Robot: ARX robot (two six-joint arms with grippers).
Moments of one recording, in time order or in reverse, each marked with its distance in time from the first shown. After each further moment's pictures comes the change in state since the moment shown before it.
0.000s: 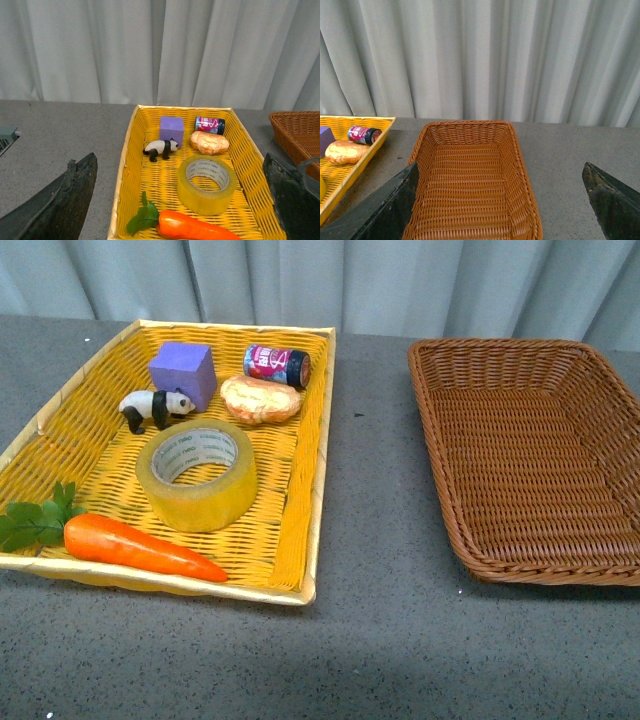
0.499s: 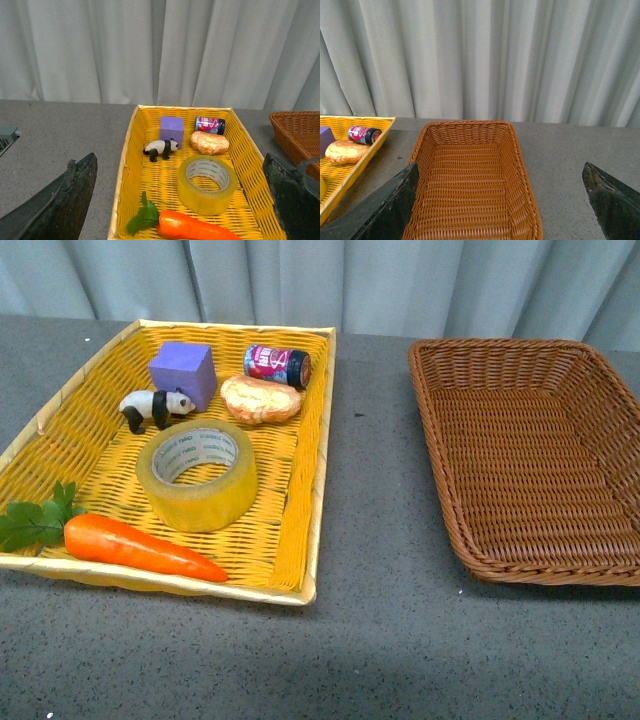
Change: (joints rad) left arm 0.000 0.000 0.000 0.000 0.000 0.000; right arm 0.000 0.000 0.000 0.000 0.000 0.000
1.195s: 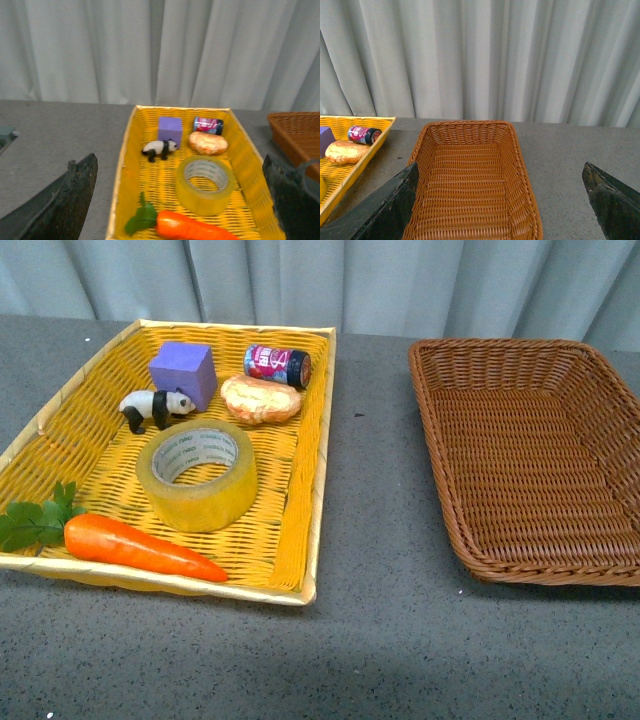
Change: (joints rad) left arm 0.009 0.010 0.004 -0.019 0.031 -0.010; right arm 0.000 0.000 0.000 0.000 0.000 0.000
